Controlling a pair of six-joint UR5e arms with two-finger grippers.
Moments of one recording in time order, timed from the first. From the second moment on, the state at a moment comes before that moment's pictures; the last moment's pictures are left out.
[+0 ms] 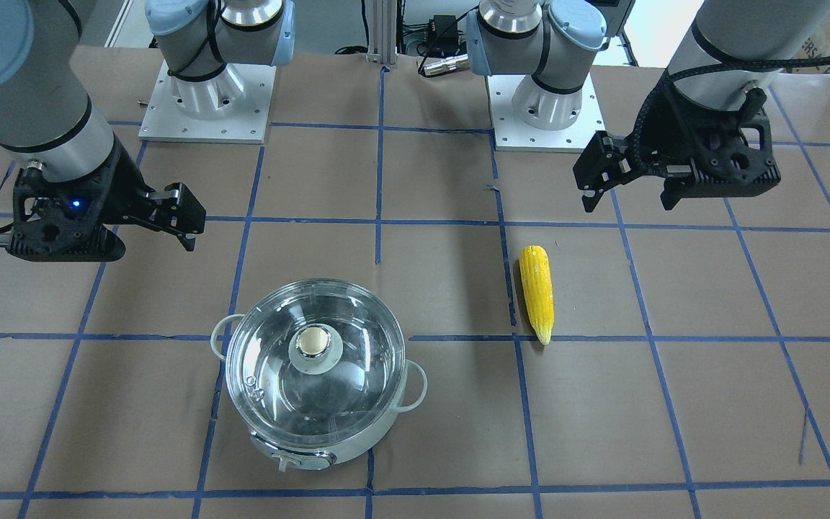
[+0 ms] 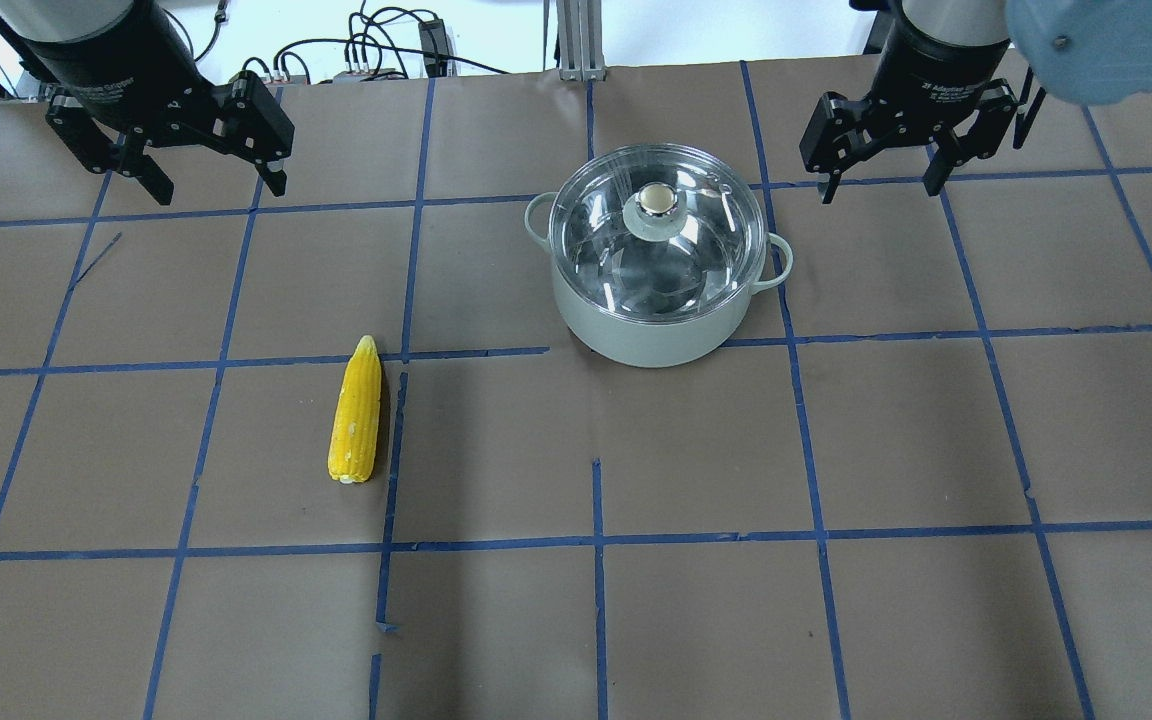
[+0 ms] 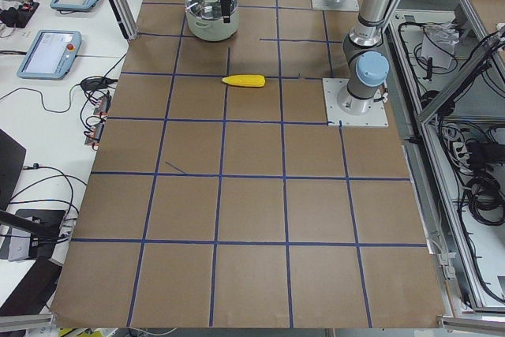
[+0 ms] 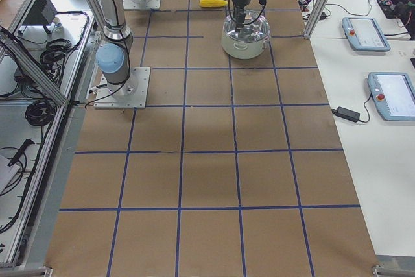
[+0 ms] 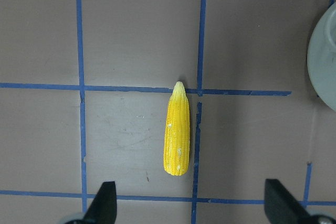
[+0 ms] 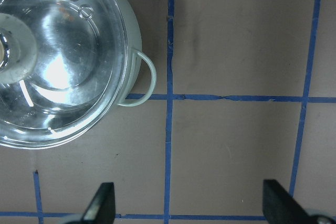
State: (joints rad) left arm -1.50 -1.66 -1.41 -1.65 1.58 0.03; right arm 1.54 -1.40 1.46 -1.58 -1.58 -0.06
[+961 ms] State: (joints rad) left arm -1.50 -1.64 -1.41 -1.65 1.59 0.03; right arm 1.63 -1.37 1.41 -1.69 -1.57 0.02
